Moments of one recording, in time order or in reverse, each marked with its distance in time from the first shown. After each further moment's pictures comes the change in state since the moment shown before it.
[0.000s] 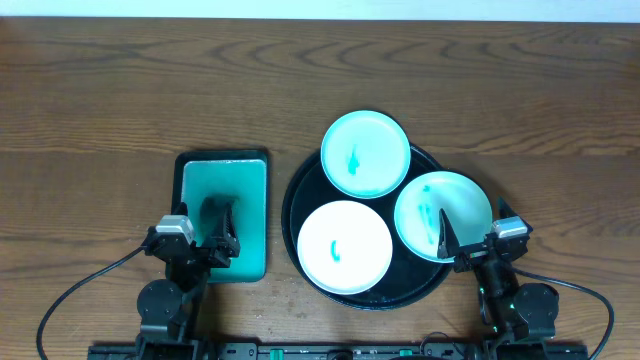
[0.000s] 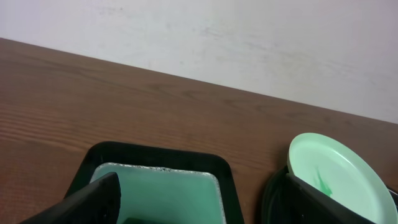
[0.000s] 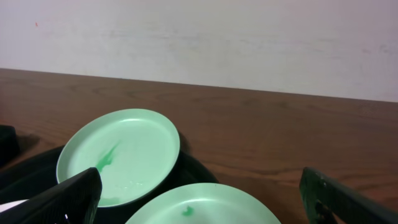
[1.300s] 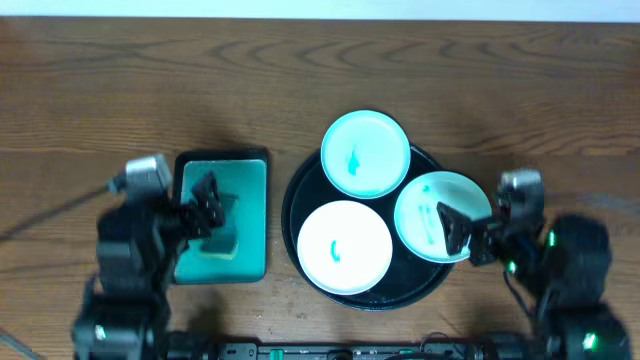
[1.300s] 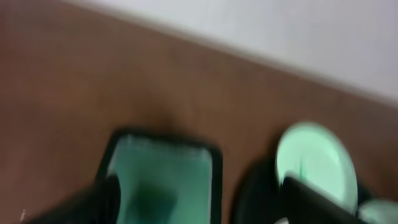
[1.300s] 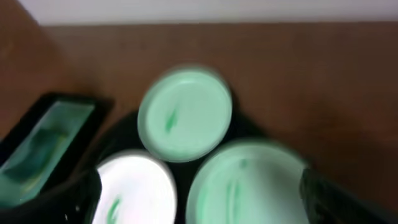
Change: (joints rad) left arm 0.000 0.652 0.779 -0.541 -0.032 -0.076; right arm 0.000 0.631 0.787 -0.694 -0.160 0.069
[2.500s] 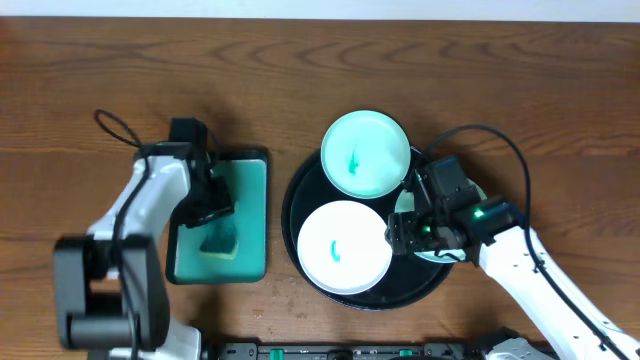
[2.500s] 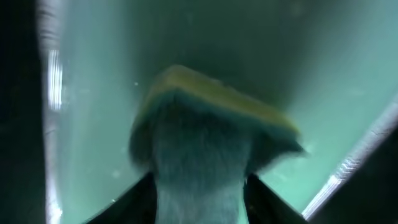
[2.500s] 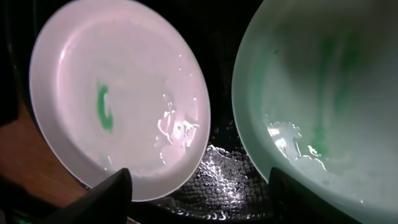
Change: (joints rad) left arm 0.073 1.048 0.203 -0.250 0.070 0.007; right arm 0.380 0.634 0.030 -0.090 0.113 0.245
